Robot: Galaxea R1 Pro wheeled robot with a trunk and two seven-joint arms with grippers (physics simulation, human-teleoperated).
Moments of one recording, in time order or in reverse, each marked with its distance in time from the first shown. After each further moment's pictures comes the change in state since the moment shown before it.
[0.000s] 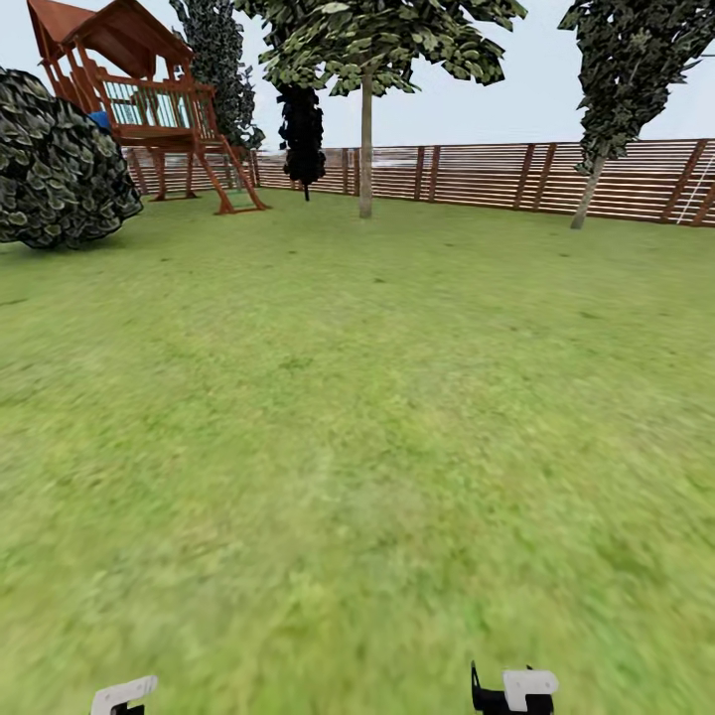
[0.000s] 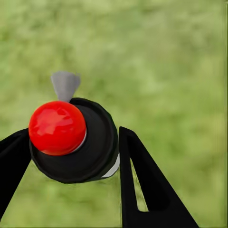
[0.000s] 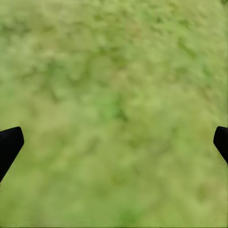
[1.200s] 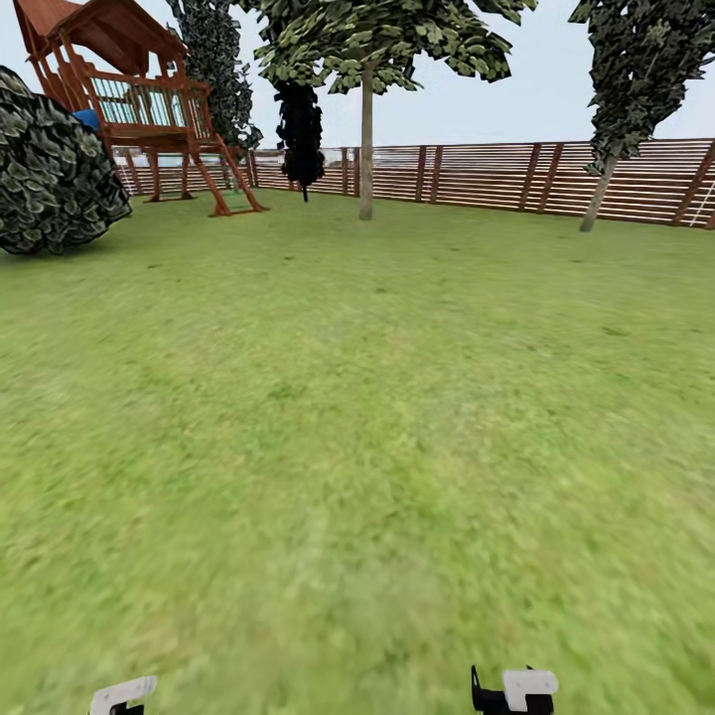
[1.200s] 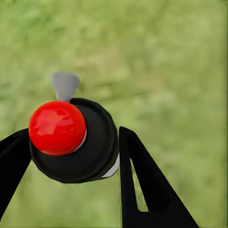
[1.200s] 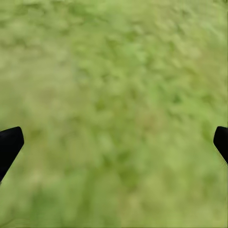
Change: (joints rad) left arm 0.000 0.001 0.001 -0.001 0.000 0.000 0.000; right arm 0.000 0.000 0.000 0.000 0.000 0.000 0.000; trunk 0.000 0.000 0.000
